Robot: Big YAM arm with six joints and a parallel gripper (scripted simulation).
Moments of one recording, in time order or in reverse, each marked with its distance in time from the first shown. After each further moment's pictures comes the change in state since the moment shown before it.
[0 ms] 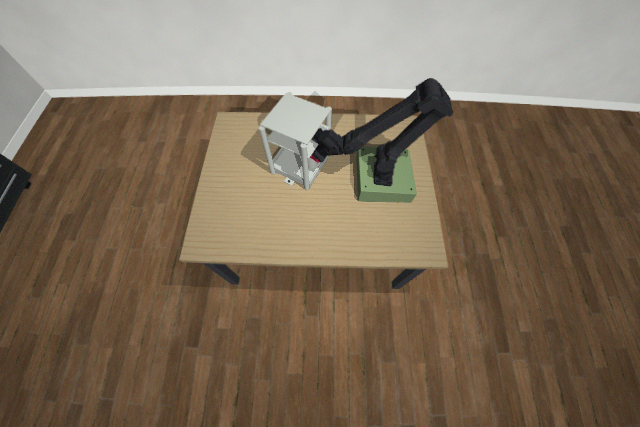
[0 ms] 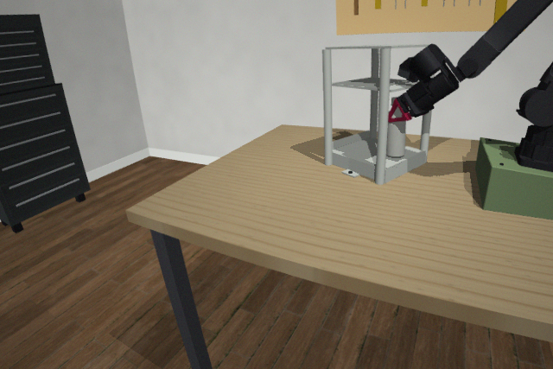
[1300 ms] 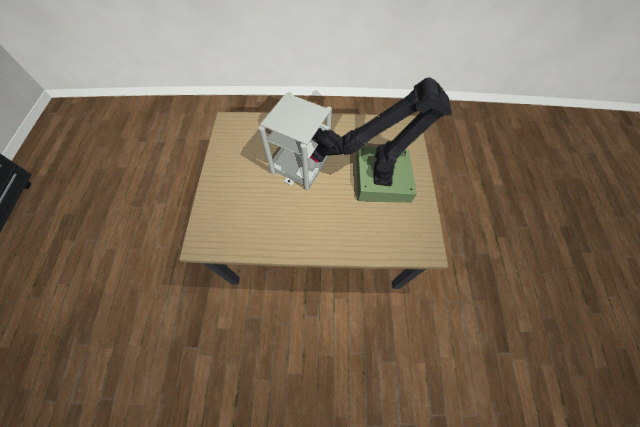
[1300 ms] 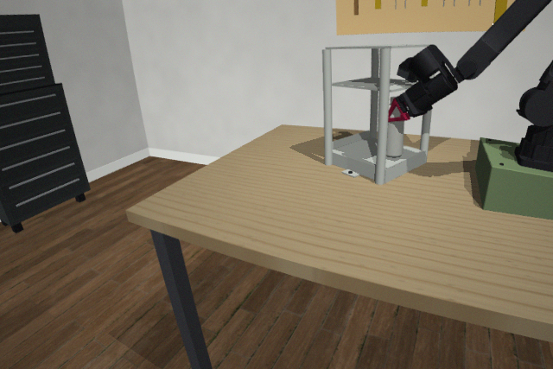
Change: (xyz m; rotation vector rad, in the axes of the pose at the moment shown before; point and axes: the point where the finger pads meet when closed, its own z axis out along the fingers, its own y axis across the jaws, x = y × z) arm -0.003 0.001 0.003 -0.003 -0.019 0.007
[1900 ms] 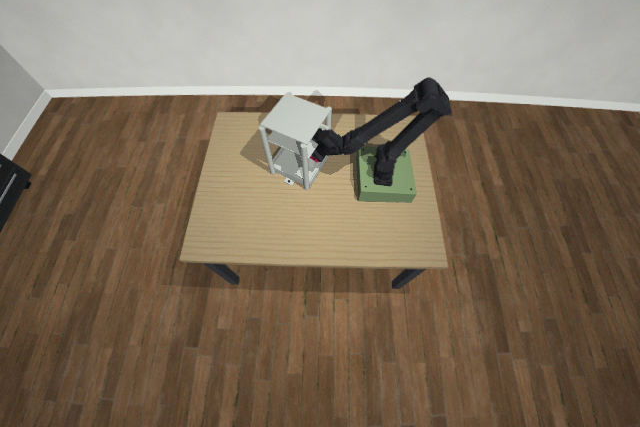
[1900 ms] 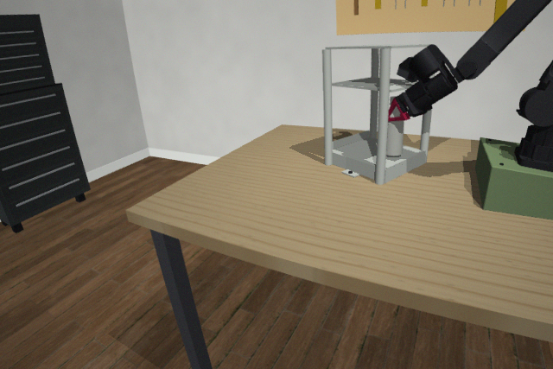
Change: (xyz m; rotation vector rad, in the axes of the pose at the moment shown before) arm -0.001 0.000 0.000 -0.001 -0.004 0.002
